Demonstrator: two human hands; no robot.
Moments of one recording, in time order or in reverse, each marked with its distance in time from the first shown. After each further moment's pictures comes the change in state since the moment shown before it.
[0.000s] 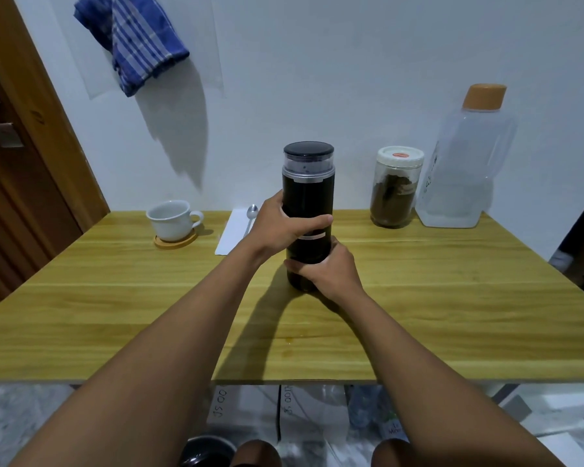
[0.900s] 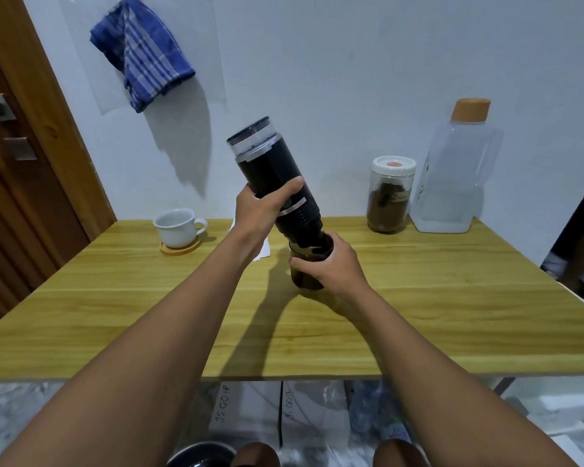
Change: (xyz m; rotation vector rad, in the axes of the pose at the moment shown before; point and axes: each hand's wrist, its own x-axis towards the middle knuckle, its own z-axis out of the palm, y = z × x) left_hand -0.001 0.029 -0.019 -0.387 0.255 0.002; right_hand -0.010 -0.024 -0.015 0.010 -0.001 -0.067
